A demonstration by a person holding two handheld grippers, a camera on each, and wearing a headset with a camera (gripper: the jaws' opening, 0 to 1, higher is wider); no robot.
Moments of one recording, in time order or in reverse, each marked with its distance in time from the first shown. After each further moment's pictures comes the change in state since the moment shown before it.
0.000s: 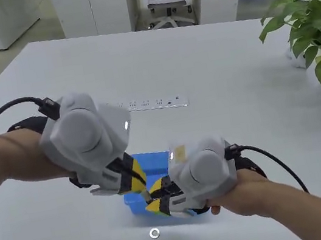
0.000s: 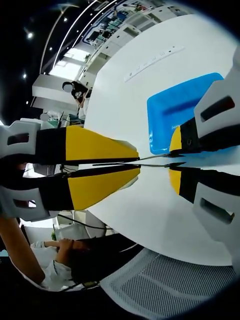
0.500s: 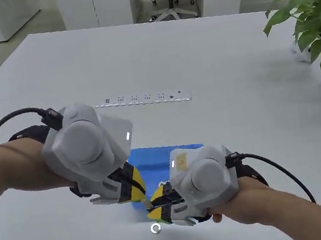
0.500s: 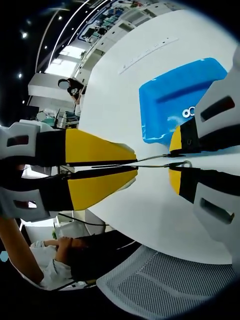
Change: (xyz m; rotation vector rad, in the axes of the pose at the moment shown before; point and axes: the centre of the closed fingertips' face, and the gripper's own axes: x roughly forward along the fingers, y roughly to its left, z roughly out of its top) left arm 0.013 -0.013 -0.015 -0.025 0.008 -0.036; right arm 0.012 0.015 -0.013 0.026 0.013 0.039
